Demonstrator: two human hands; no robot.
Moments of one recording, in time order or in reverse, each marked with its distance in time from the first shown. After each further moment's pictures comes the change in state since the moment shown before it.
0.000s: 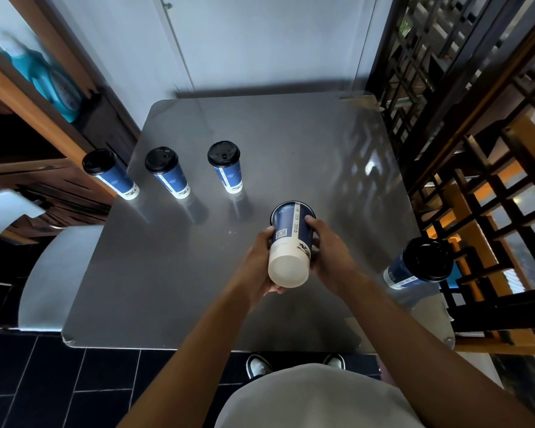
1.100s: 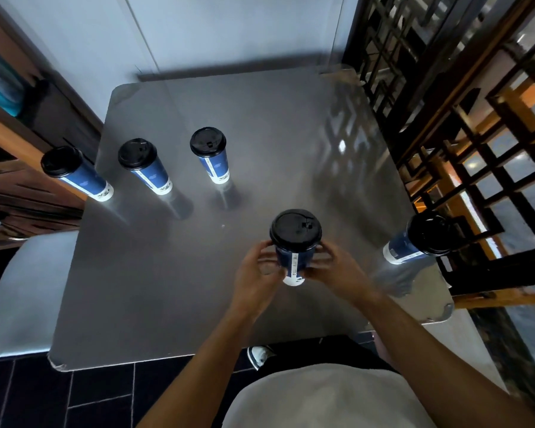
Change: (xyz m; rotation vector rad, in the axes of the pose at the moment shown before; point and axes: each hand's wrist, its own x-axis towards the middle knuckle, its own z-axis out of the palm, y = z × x) left_hand 0.036 -0.057 -0.061 0.515 0.093 0.444; right_hand -0.005 0.057 -0.038 -0.696 -0.030 -0.175
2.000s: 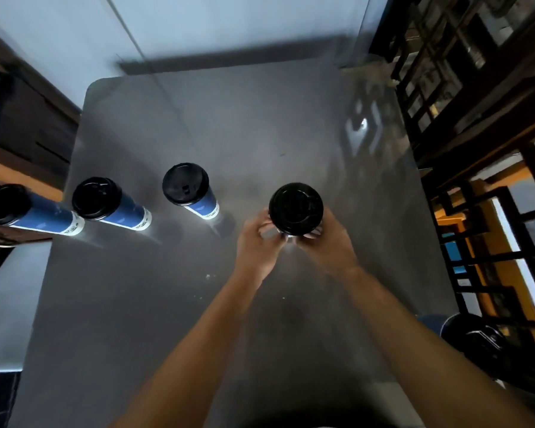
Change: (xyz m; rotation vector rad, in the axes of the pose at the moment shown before) left_hand 0.219 0.052 0.043 -0.024 0.135 0.001; right_hand 0.203 -0.059 -0.046 -0.124 0.214 -0.104
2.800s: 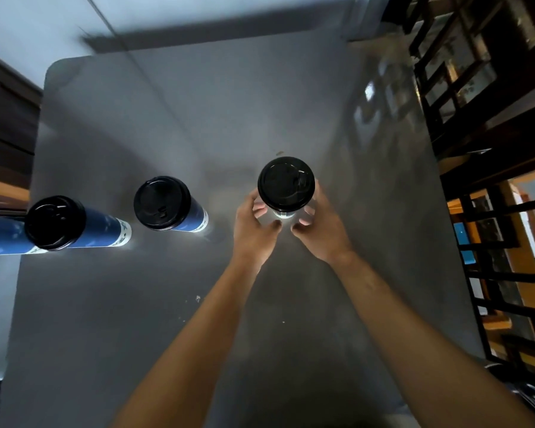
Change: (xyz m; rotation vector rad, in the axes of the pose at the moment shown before) left_hand 0.089 -0.008 0.020 0.051 0.007 -0.167; right_hand 0.100 0.017 0.020 0.000 -0.122 0.088
